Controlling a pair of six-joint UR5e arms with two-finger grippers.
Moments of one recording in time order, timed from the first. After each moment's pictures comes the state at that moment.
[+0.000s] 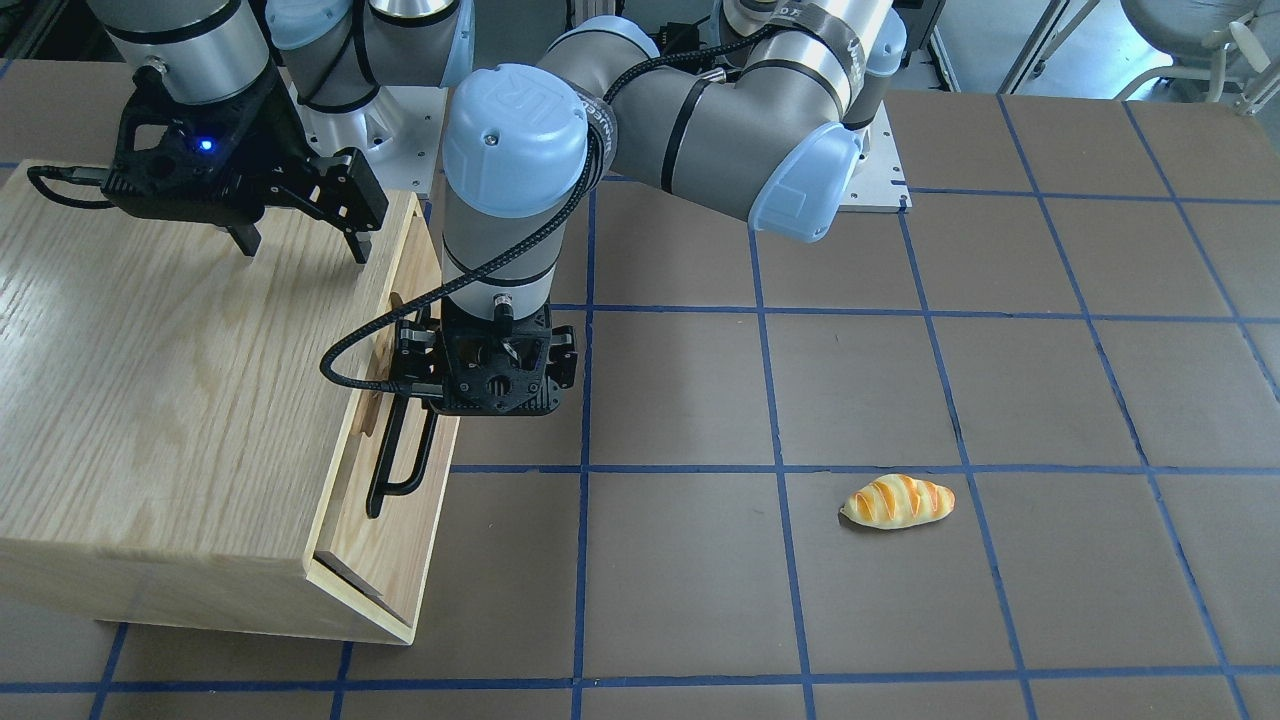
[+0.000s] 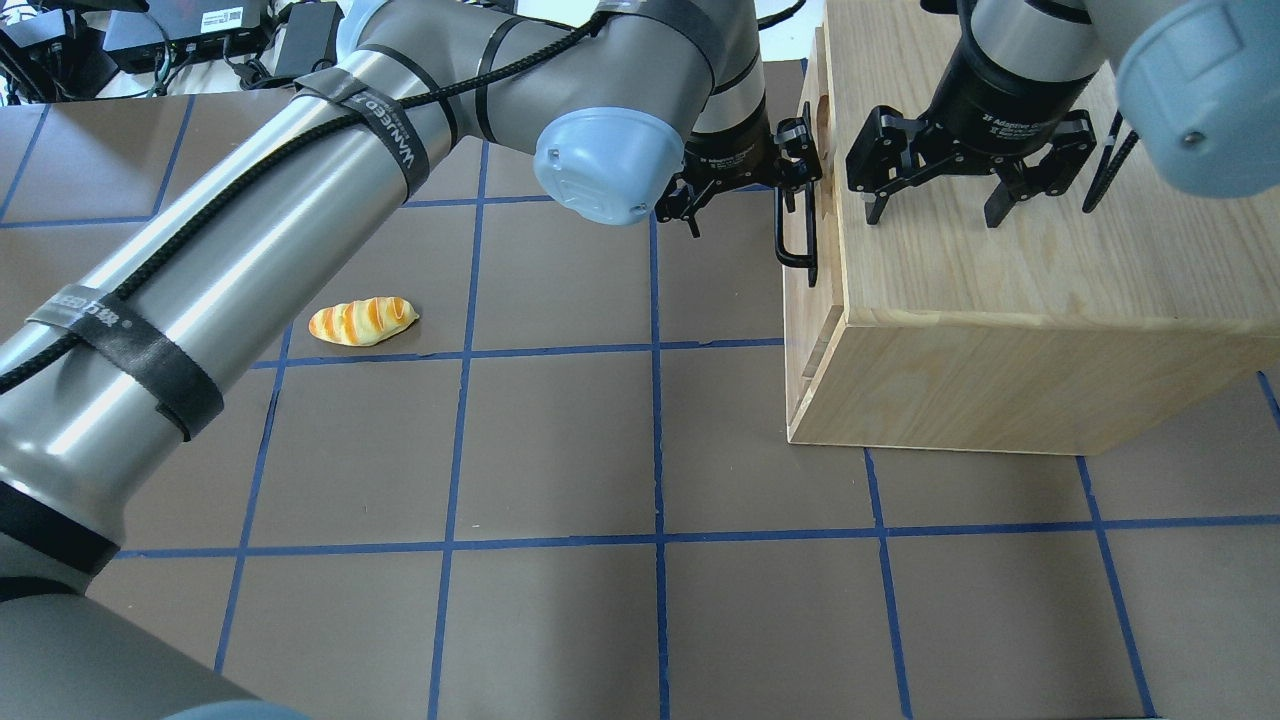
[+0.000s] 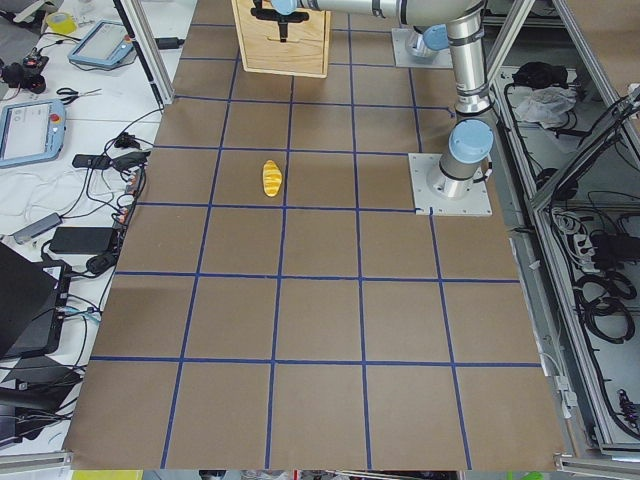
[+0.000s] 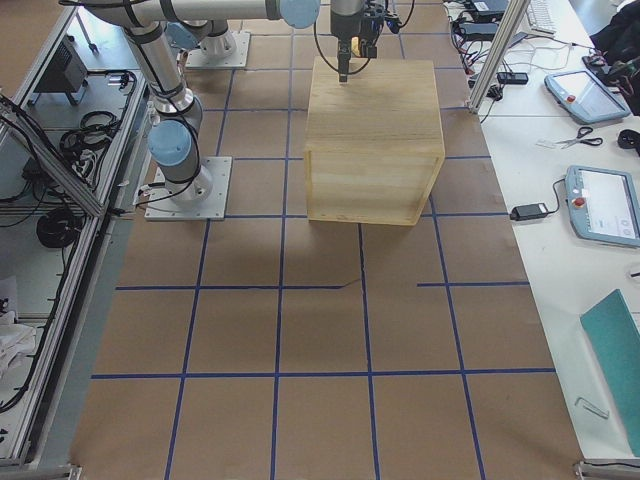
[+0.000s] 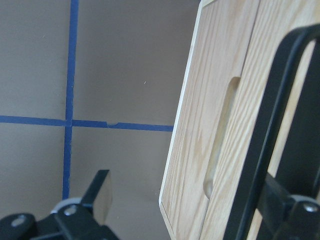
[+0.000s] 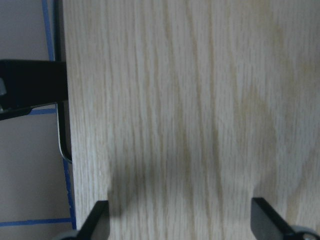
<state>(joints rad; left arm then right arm) -2.02 -2.06 -1.26 -1.25 1.42 -0.58 1.59 -1.58 1.57 -1.60 -1.55 0.10</state>
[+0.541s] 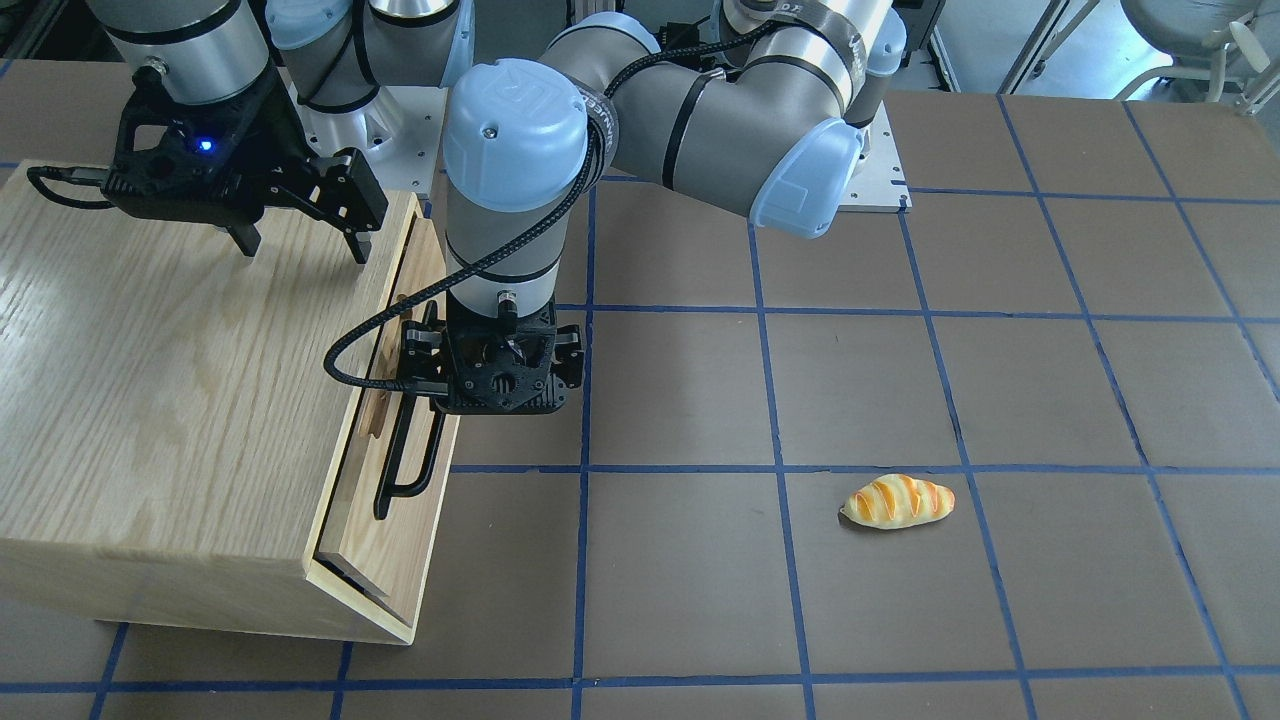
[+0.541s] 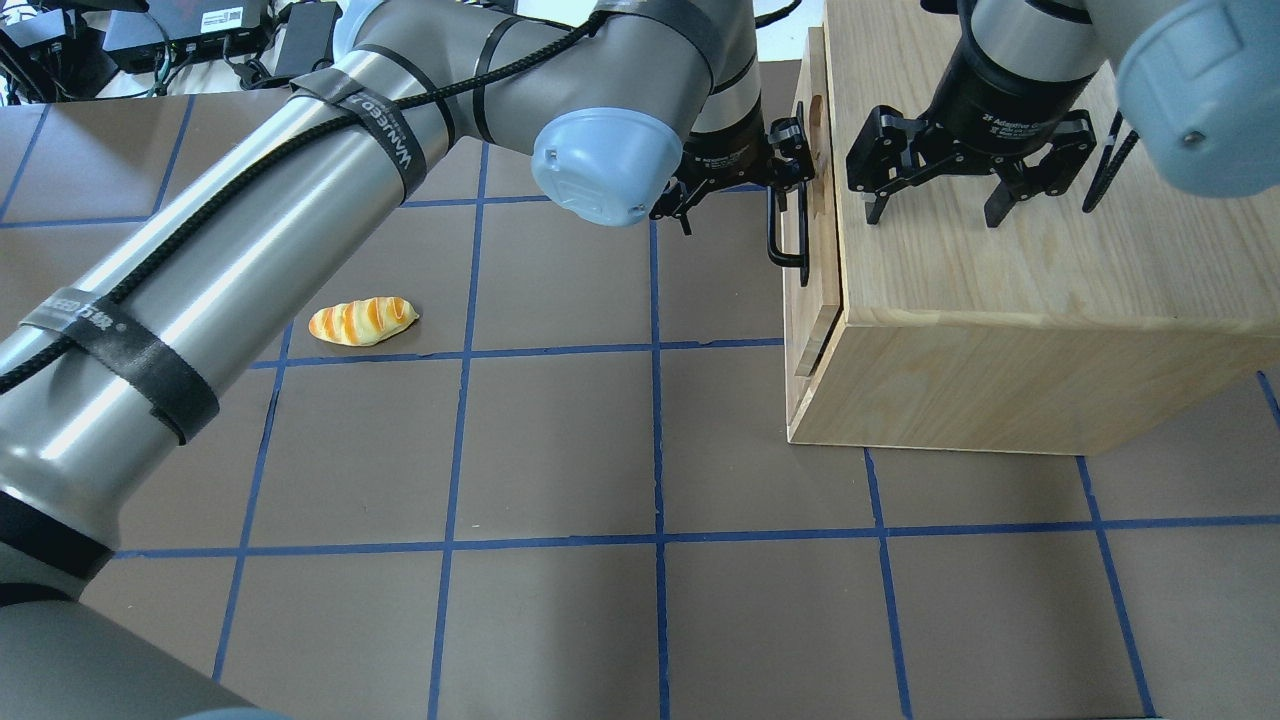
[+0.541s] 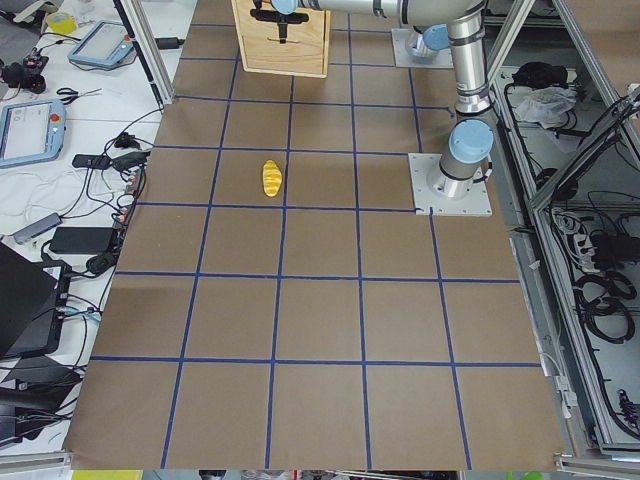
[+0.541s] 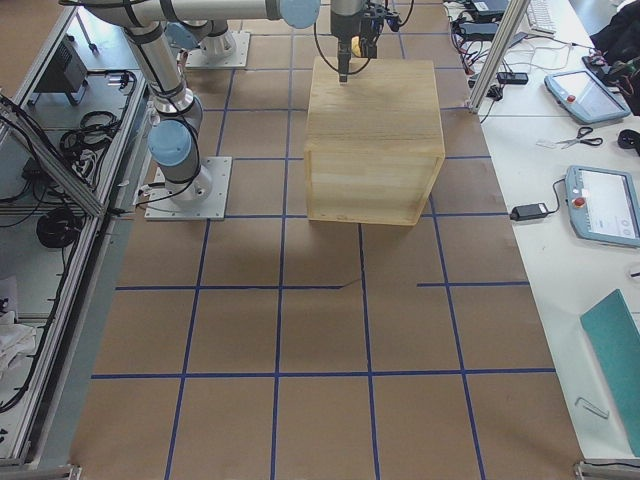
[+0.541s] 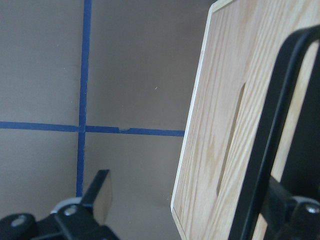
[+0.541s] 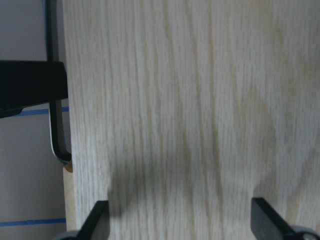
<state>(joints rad) -2.02 -2.06 -1.26 -1.25 1.45 -0.57 1.59 -1.58 1.57 -1.60 -1.55 0.10</state>
